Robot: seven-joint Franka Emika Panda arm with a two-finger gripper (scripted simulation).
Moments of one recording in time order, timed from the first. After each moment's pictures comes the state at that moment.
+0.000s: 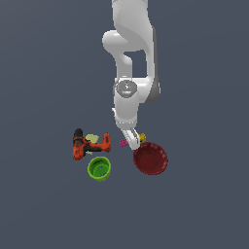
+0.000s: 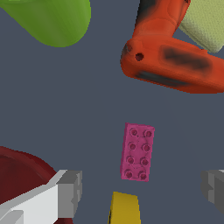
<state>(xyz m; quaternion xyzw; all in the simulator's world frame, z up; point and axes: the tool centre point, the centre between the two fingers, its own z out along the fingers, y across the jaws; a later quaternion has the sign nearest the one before) -0.038 0.009 0.081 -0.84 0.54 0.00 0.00</state>
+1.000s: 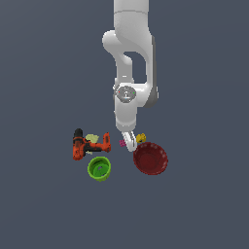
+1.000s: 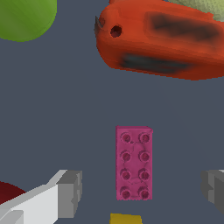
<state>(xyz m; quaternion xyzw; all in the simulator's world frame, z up) -0.047 0.006 0.051 -0.81 0.58 0.00 0.00</state>
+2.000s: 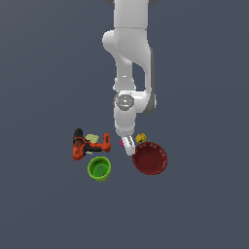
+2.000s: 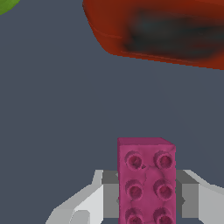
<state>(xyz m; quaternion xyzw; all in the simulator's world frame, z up) -0.046 0.002 0.015 -0.81 0.59 0.00 0.00</state>
